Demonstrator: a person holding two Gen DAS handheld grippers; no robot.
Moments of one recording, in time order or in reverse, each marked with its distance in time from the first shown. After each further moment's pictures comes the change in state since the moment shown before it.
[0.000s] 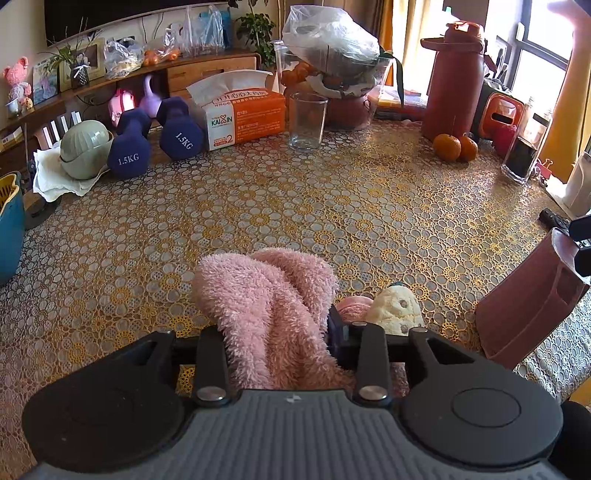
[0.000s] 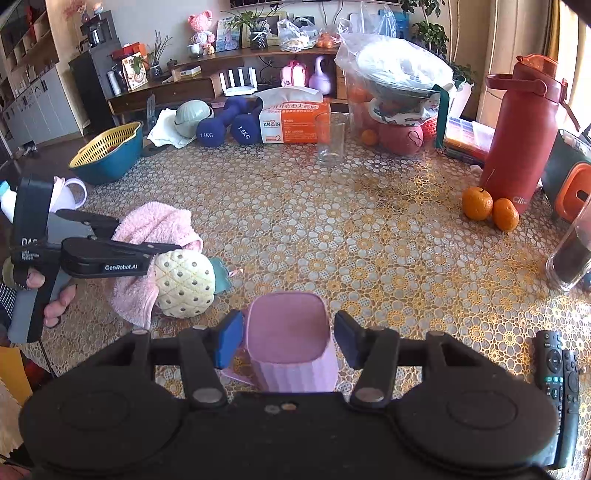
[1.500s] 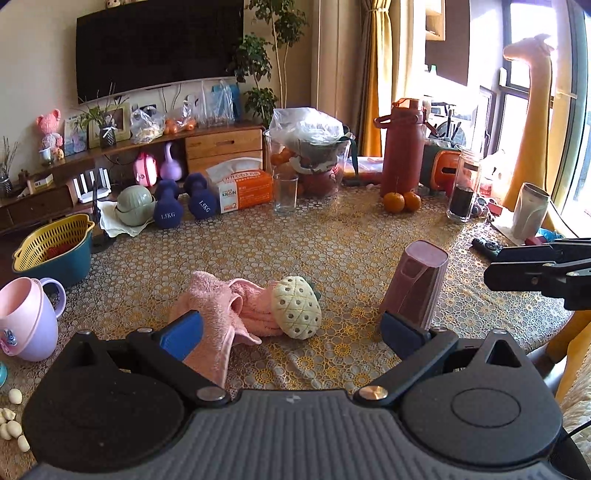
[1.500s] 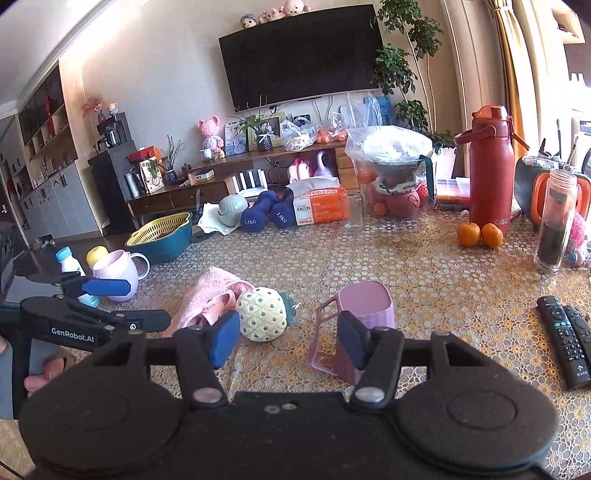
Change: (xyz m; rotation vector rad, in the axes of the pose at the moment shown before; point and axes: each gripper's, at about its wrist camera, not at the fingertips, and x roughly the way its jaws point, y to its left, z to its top) left arm -0.175 -0.066 -0.067 0.001 -0.238 0.049; right arm -0.091 0.060 -0.088 0.094 -0.370 0.046
